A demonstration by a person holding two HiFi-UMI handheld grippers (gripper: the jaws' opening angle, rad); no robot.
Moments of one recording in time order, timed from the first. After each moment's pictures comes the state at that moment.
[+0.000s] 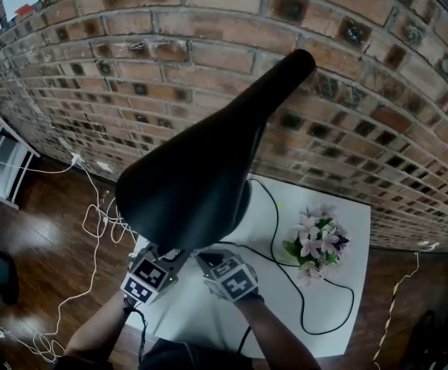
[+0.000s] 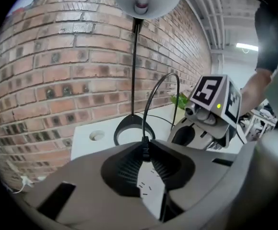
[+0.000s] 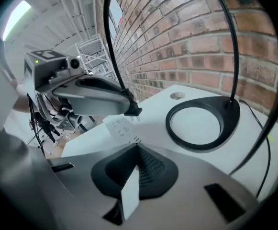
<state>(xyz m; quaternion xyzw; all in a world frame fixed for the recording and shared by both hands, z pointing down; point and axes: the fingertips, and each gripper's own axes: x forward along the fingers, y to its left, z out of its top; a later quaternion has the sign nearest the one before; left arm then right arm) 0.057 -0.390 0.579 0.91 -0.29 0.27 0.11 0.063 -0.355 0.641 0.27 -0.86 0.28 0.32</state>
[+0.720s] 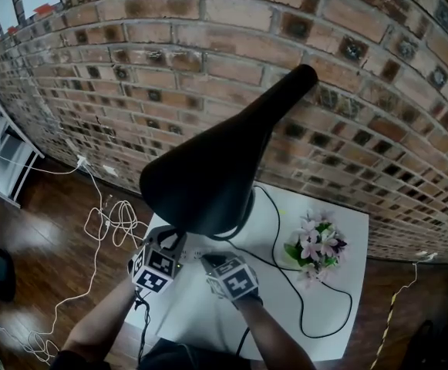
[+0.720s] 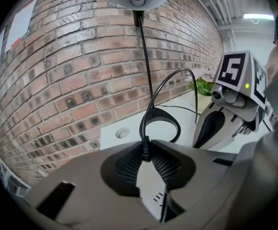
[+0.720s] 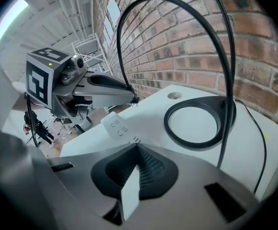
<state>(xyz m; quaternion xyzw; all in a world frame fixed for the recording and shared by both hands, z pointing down) 0.019 -0.422 0.594 0.86 -0.38 0.34 0.05 0.065 -0.361 0.646 0.30 -0.86 0.27 0.31</state>
